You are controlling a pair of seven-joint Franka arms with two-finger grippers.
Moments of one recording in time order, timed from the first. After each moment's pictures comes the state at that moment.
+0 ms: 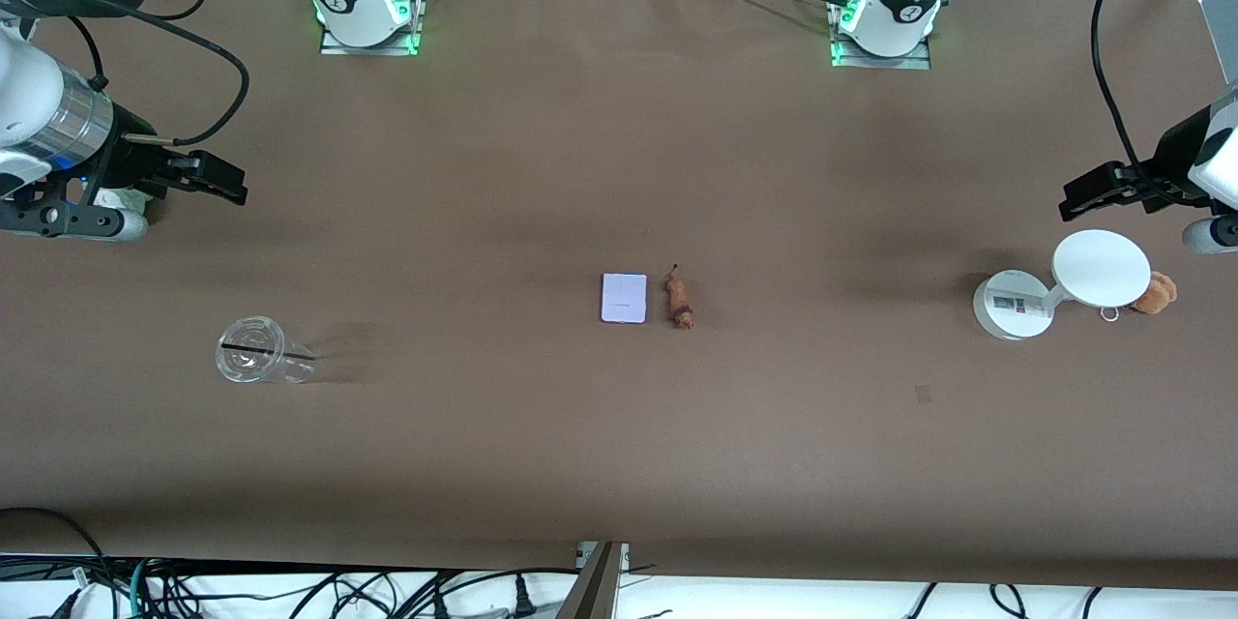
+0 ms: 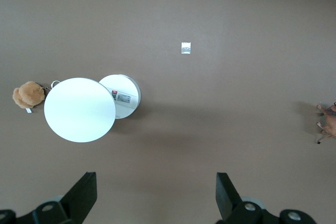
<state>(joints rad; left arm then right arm) 0.07 0.13 -0.05 -1.49 0.01 1.58 -0.11 0.13 0.14 -0.03 -1.52 0.01 1.58 0.17</state>
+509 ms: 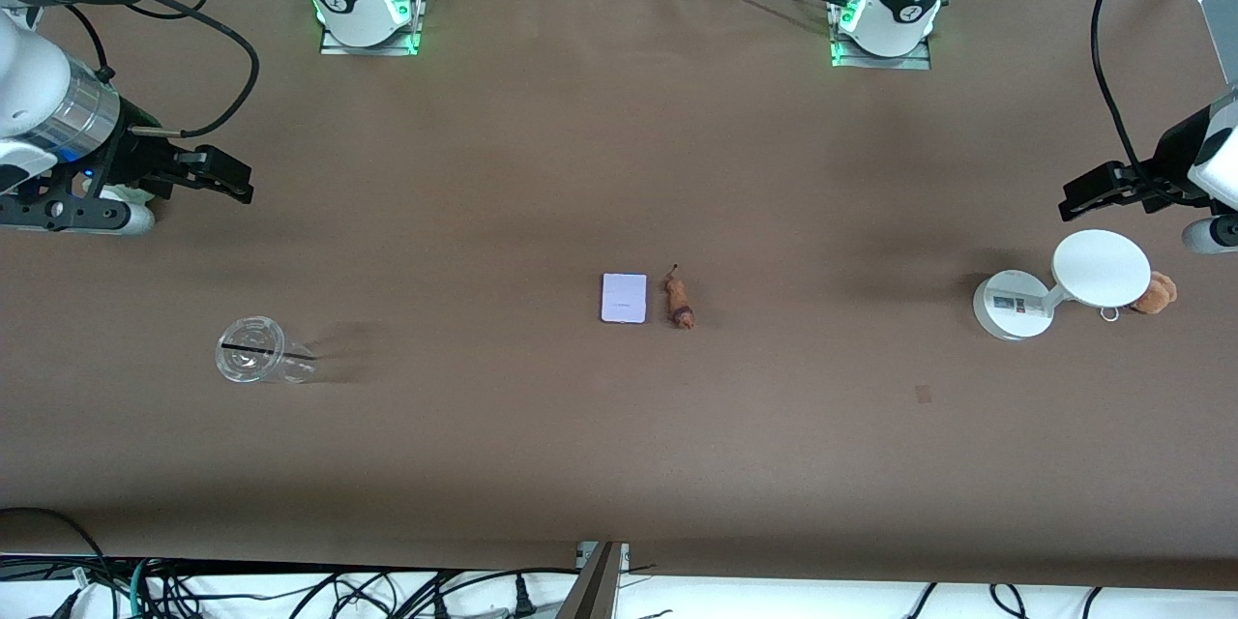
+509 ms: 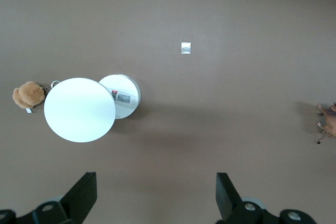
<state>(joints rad) 0.07 0.13 -0.05 -1.49 0.01 1.58 -0.11 0.14 0.13 -0.02 -1.52 0.01 1.62 0.17</state>
